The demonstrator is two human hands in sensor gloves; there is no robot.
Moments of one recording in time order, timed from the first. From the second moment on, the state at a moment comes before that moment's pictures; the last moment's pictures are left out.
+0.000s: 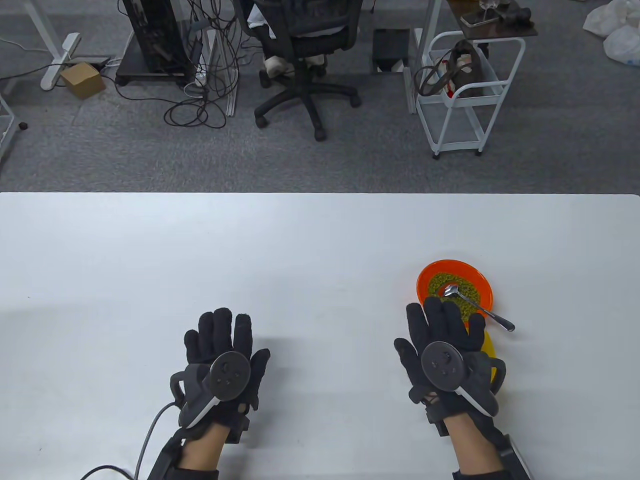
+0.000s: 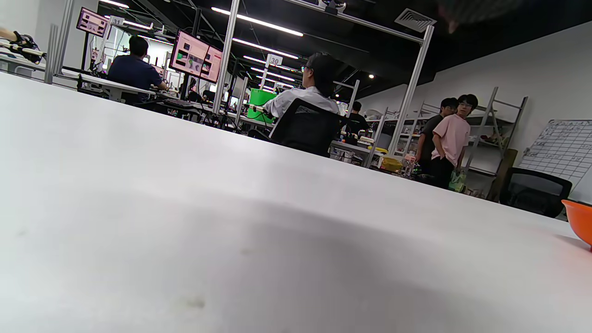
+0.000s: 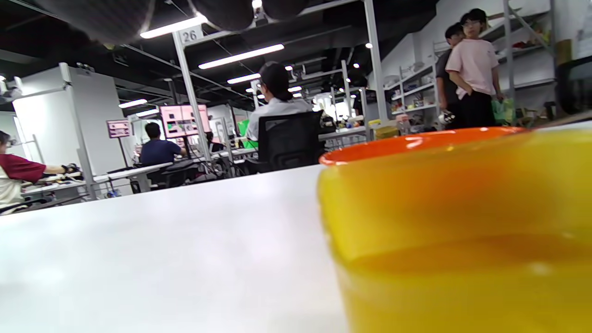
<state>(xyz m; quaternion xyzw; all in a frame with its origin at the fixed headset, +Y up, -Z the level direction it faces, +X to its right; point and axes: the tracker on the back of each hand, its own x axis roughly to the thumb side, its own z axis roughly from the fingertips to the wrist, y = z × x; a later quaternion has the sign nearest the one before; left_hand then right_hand) -0.200 -0.724 -0.233 0.05 -0.04 0.13 0.99 0.181 -0.703 -0.240 0.02 -0.06 0.99 0.12</state>
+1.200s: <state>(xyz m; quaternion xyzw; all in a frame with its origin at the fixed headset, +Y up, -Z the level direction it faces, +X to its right) -0.201 -0.725 -0.234 0.04 -0.04 0.13 0.99 0.194 -0.768 -0.264 -0.10 0.16 0.97 0.13</state>
